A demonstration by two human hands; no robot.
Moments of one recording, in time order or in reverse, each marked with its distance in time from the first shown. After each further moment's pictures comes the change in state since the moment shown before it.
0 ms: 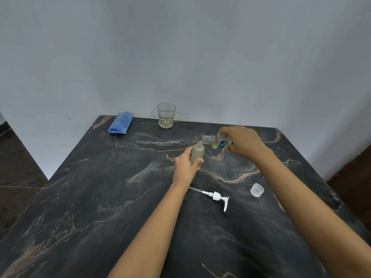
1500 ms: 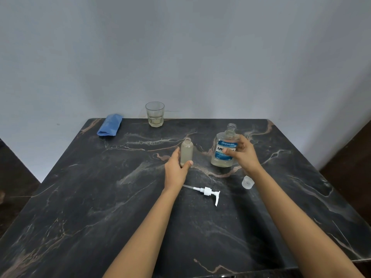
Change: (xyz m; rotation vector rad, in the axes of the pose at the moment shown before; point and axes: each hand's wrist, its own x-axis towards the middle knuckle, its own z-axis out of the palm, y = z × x) left_hand -0.017 -0.005 0.005 -0.028 0.031 -0.073; right_hand -0.041 0.046 0.103 1.471 0.232 0.401
